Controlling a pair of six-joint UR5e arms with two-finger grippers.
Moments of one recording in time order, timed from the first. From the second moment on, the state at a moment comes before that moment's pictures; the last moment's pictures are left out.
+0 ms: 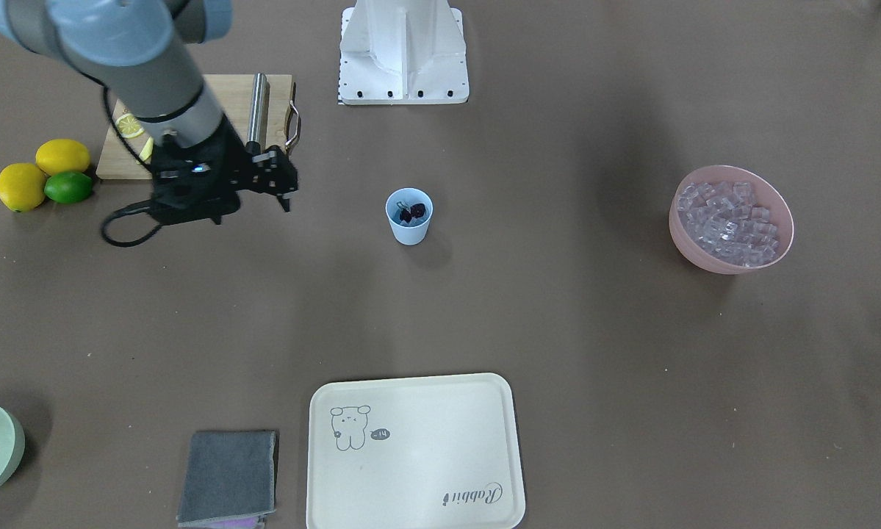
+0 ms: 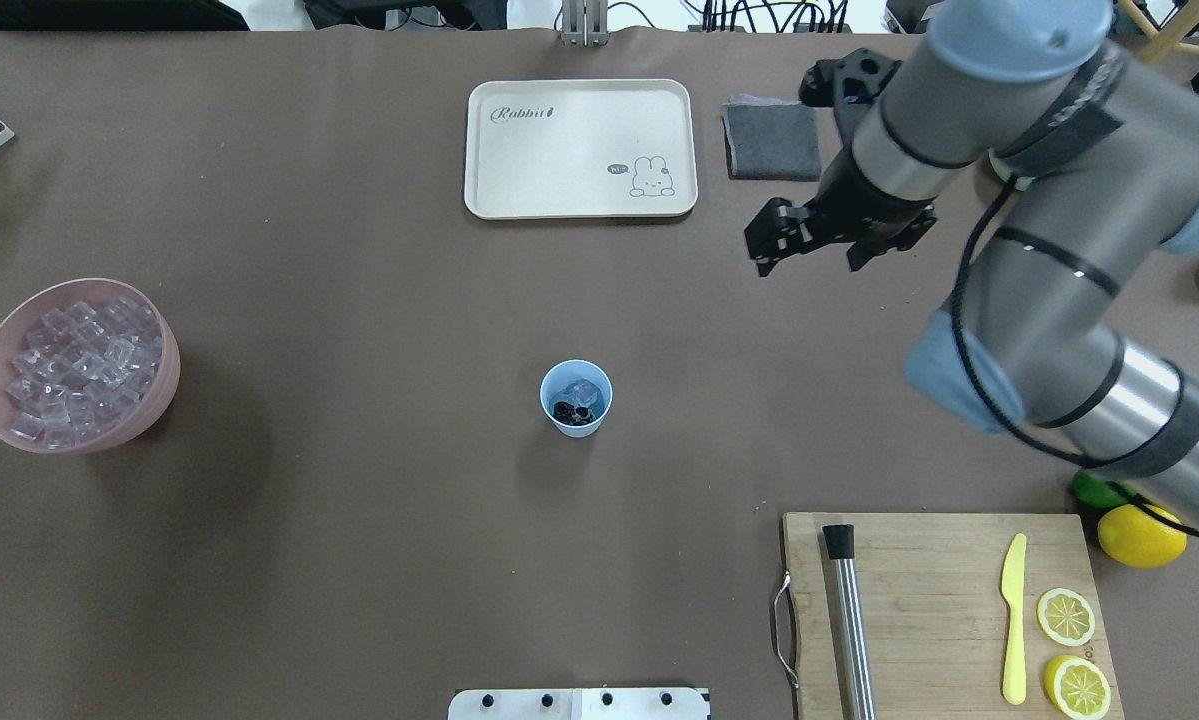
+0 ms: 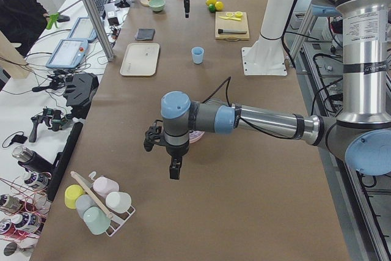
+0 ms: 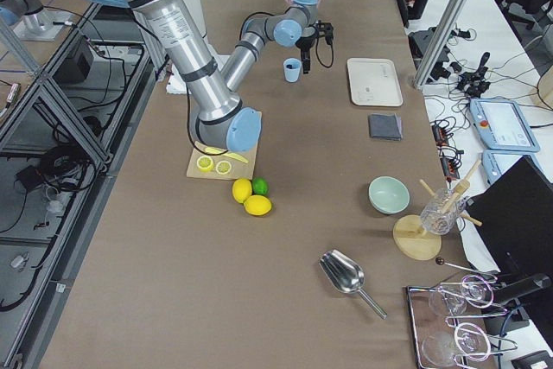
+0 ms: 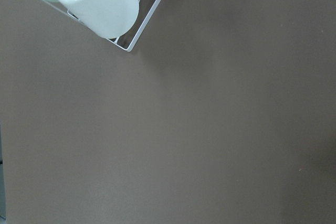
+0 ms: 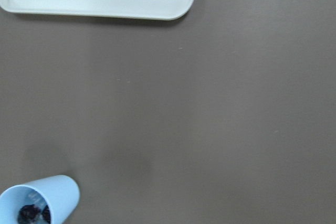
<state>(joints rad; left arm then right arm) -1.53 -1.44 -1.82 -1.54 -2.21 0.00 0.89 -1.07 1.91 -1.73 2.19 0.80</state>
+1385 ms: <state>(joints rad) -1.60 -1.39 -1.77 -1.61 -2.32 0.01 1.61 -1.54 1.64 -1.83 2.33 -0.27</state>
